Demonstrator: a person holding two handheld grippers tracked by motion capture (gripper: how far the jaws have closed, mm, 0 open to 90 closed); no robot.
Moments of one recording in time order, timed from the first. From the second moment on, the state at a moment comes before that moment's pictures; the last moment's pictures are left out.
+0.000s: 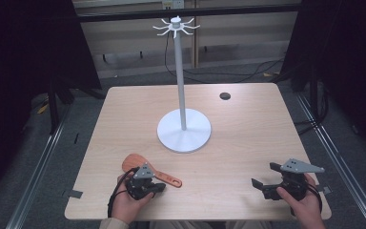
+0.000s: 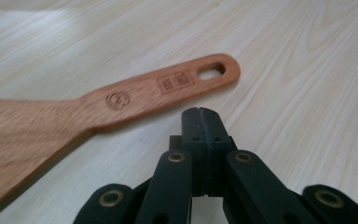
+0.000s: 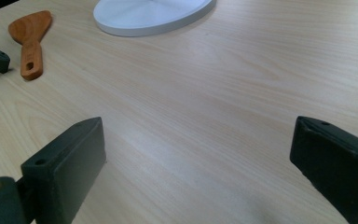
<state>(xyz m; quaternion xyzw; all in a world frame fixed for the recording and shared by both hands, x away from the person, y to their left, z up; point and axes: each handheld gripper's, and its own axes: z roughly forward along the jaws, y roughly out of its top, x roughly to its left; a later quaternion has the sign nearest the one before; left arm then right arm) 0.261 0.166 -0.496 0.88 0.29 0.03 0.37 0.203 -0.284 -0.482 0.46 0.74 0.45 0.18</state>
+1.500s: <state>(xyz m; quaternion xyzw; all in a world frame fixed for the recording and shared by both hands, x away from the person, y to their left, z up) 0.314 0.145 -0.491 0.88 0.28 0.07 0.37 0.192 -0.303 -0.487 0.48 0.73 0.45 0.19</state>
